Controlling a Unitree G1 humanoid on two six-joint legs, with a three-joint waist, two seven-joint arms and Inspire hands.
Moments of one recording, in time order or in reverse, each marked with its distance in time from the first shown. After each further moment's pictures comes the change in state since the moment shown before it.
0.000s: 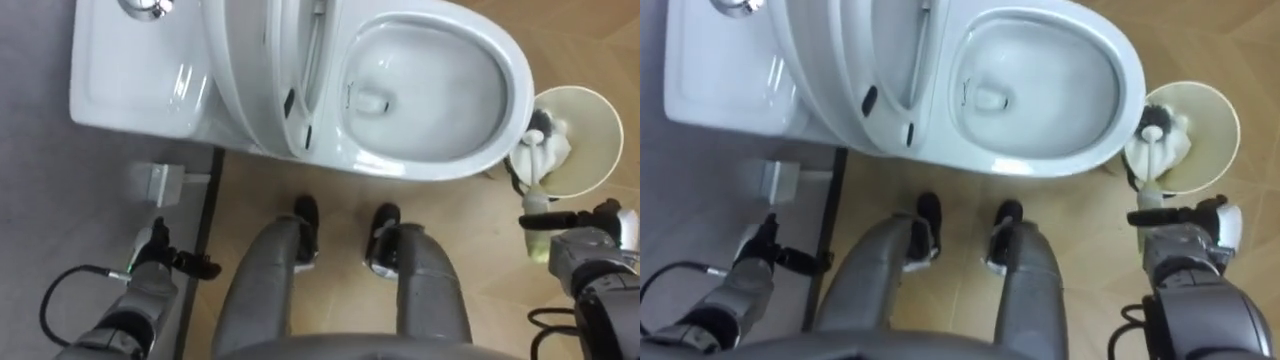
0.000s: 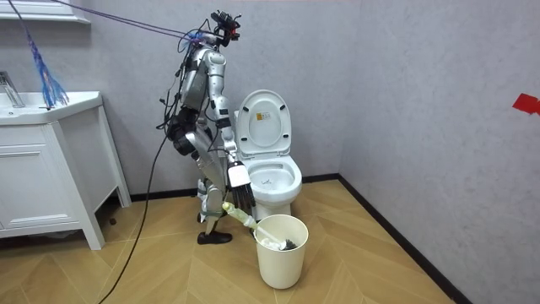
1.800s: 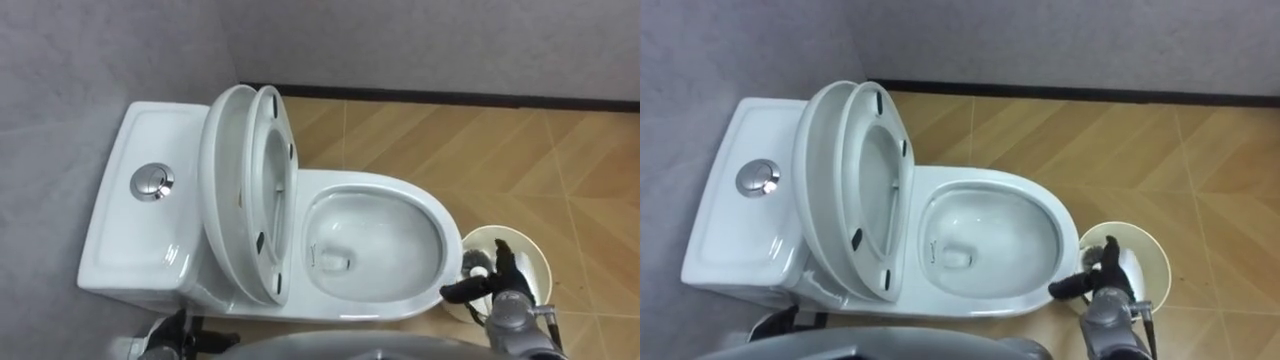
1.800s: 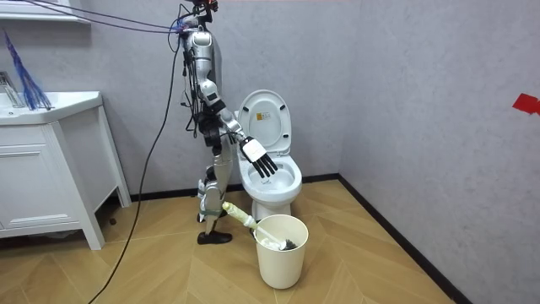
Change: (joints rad) left arm 0.250 -0.112 0.256 0.006 0.013 -0.012 -0.203; right arm 0.390 0.234 -0.060 -0.358 -0.467 -0.070 0.097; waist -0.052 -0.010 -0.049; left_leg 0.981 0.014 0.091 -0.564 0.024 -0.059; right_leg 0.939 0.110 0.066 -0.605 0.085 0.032
